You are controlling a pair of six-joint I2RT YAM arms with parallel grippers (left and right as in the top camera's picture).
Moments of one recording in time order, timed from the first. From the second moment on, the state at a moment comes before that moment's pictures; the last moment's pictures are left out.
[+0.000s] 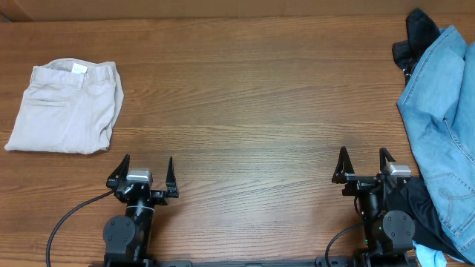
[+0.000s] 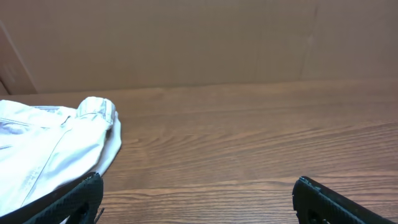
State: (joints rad) left arm -0.06 0.02 0.01 -0.08 0.00 0.01; right arm 0.07 0.01 0.02 -0.03 0.04 0.20
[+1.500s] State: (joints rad) left arm -0.06 0.02 0.01 -0.07 0.00 0.01; right arm 0.07 0.01 0.02 -0.03 0.04 0.20
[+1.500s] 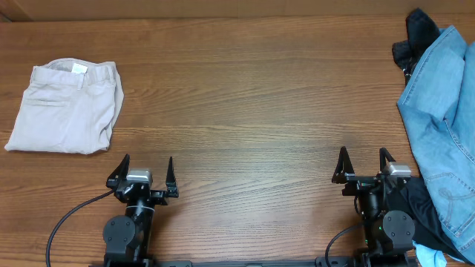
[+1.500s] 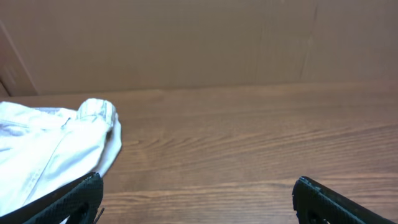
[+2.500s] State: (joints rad) left arm -0.06 0.09 0.24 -0.35 0.00 -0.12; right arm 0.07 0.07 0.13 -0.15 0.04 0.23
